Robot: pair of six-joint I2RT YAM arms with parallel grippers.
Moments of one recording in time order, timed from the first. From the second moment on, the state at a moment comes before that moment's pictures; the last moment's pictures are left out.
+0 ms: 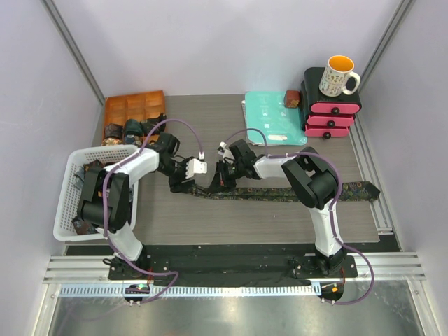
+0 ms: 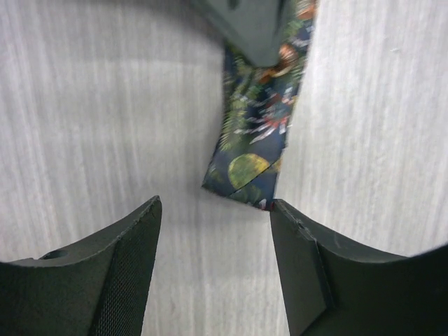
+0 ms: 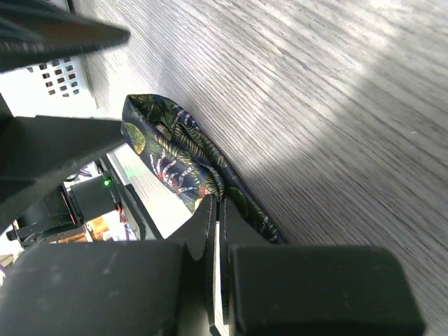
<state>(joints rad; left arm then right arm) -0.27 1.70 1.07 -0.68 0.57 1.23 0.64 2.11 1.21 0.05 -0.70 0.70</state>
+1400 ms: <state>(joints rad) -0.48 1.82 1.16 -0.68 0.54 0.99 0.64 2.12 1.23 0.04 -0.71 0.74</state>
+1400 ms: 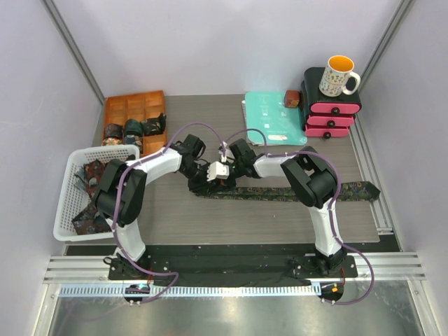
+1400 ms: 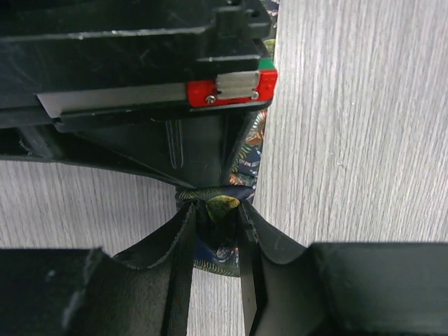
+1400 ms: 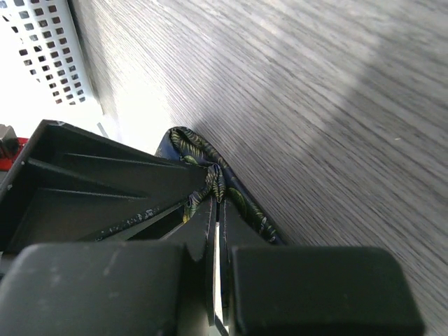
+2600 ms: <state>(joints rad) -0.51 1.87 1.23 -0.68 0.45 0.94 0.60 2.09 1.22 0.06 -0.74 0.85</state>
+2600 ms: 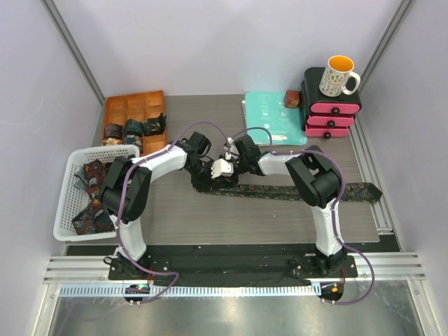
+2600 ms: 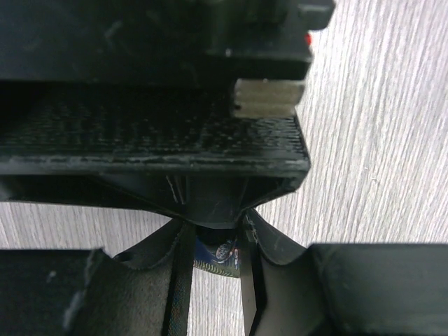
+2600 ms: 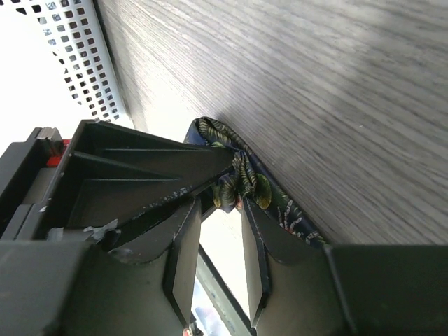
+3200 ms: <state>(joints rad) -0.46 1.87 1.23 -0.70 0.48 0.96 0.60 2.12 1.22 0.06 -0.72 0.82</state>
